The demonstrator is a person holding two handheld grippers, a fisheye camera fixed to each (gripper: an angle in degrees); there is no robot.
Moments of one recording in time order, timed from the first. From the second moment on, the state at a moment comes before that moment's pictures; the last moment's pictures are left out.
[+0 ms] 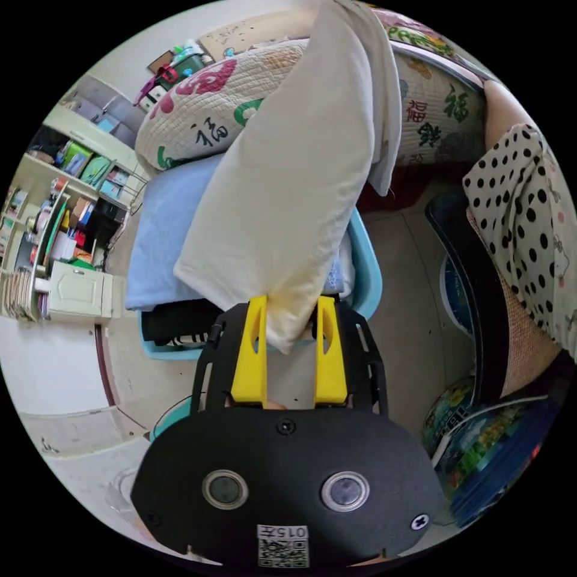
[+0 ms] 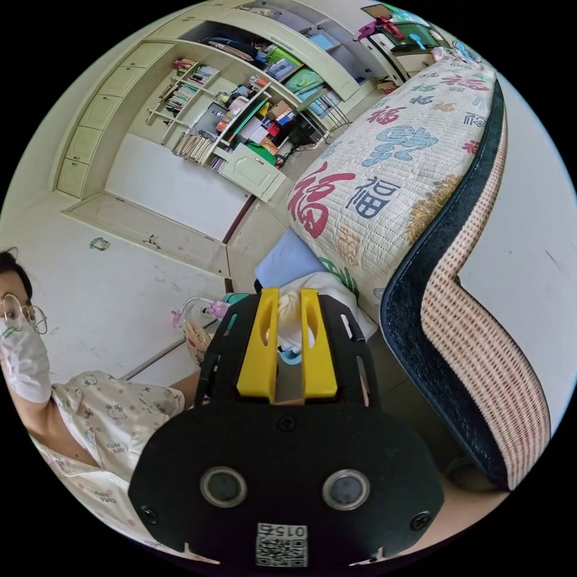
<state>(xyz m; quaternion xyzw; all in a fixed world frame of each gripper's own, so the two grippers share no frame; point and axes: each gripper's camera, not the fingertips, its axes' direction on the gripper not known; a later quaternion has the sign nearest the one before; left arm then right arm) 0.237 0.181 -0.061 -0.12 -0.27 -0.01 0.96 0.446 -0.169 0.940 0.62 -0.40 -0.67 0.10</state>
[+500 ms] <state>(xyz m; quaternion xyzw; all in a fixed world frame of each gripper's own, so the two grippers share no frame) 0.168 0.177 -0.197 0.06 -0.27 -0.08 0.96 0.444 -0.054 0.951 0.65 -0.43 -0.62 0.08</state>
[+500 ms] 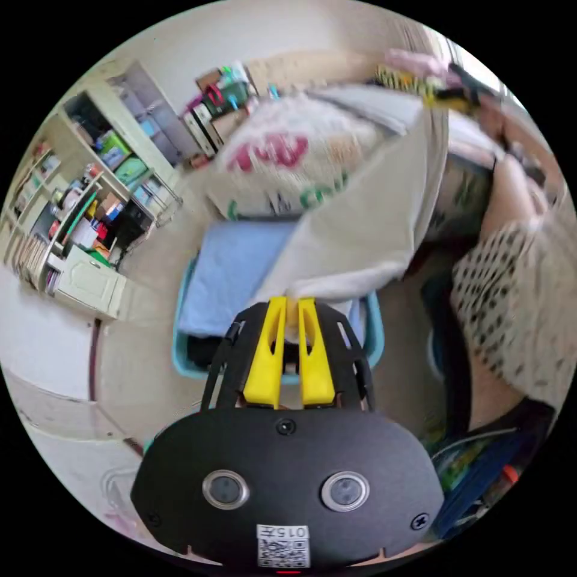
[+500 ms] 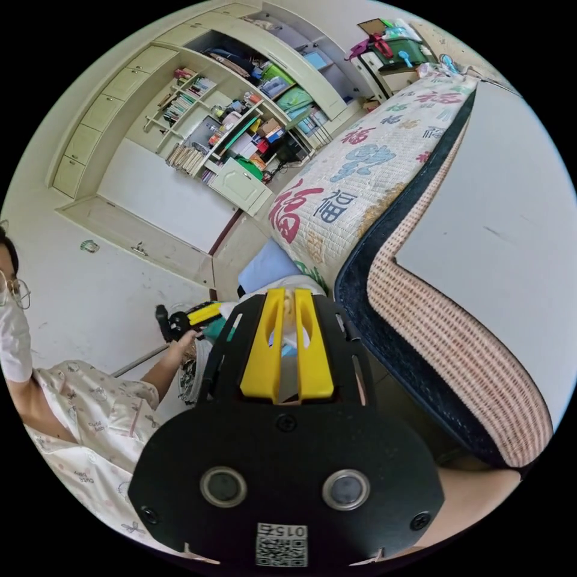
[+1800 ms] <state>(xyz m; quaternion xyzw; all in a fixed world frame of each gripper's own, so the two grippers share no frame) -0.110 -0.119 0.060 0.18 0.06 -0.15 0.97 0.633 0.057 0.910 0.67 -0.63 -0.36 0.12</state>
